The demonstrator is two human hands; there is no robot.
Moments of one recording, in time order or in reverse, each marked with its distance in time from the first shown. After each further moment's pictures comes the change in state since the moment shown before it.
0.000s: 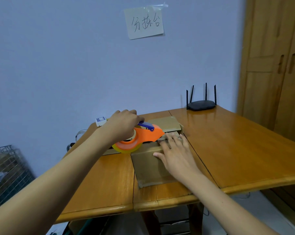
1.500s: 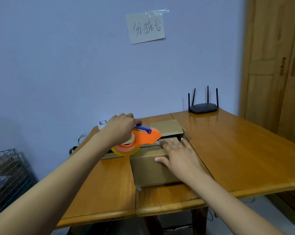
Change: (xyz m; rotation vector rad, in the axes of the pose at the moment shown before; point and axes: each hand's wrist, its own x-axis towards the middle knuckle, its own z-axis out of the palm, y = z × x) left_hand -0.002 -0.014 0.008 -0.058 0.010 -0.046; right_hand 0.014 0.009 -0.010 0.125 -0.166 -0.028
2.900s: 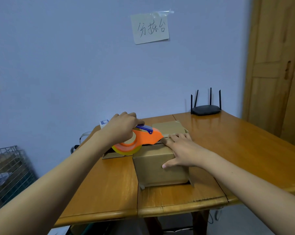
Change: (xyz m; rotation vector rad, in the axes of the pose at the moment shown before) left_hand 0.002 -0.012 0.001 0.016 -0.023 0.019; right_hand 0.034 0.030 -0.021 -0.077 -0.231 -0.248
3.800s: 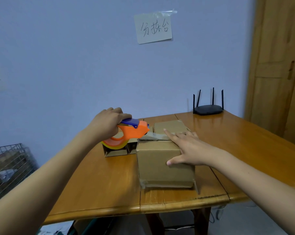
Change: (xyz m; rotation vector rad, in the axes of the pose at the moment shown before) left_hand -0.027 -0.050 0.003 -0.037 0.132 -0.041; right_hand -0.022 -0.002 -0.019 0.156 -0.003 0.024
